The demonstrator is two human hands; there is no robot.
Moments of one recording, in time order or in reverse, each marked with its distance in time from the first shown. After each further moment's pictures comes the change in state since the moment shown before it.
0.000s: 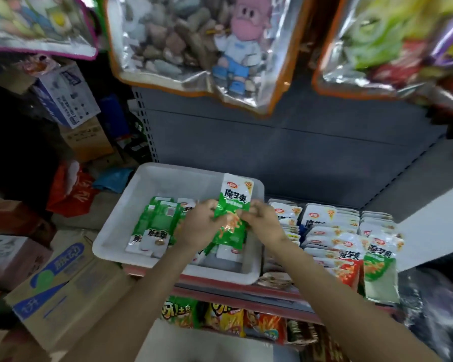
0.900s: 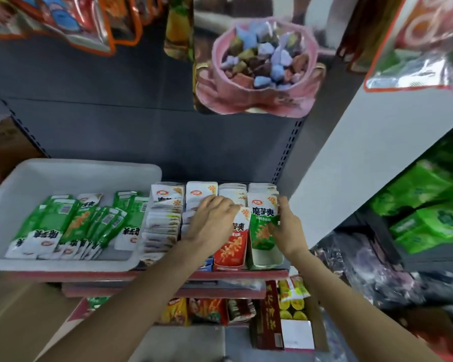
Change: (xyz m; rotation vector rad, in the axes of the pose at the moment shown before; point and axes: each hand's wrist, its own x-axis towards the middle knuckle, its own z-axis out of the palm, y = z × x) left_hand -0.013 0.134 0.224 0.861 -0.147 0.557; right_hand -0.076 0.083 -0.273 -0.555 0.344 -0.095
